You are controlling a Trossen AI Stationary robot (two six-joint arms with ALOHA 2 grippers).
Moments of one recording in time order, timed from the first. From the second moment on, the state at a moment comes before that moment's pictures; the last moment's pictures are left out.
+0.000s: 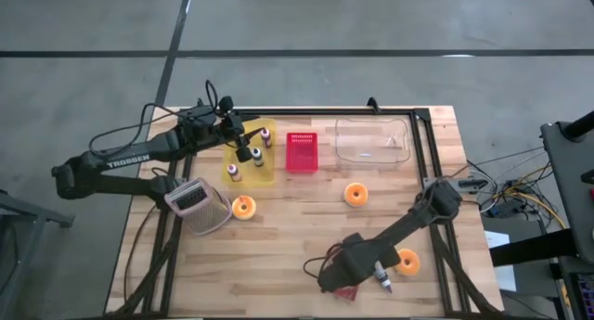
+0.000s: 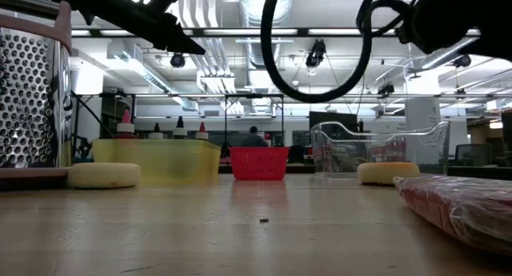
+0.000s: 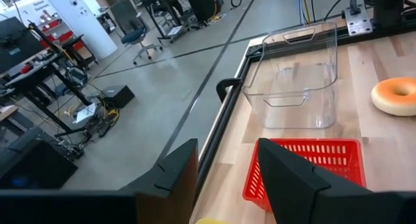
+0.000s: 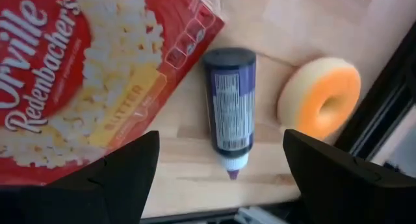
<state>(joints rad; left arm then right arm) 0.43 1.01 0.72 0.02 -0.07 0.44 0.59 2.16 1.76 -1.47 -0.25 1.80</state>
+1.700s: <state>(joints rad) 0.43 1.01 0.72 0.03 0.04 0.45 0.67 2.11 1.47 -1.13 -0.16 1.95</state>
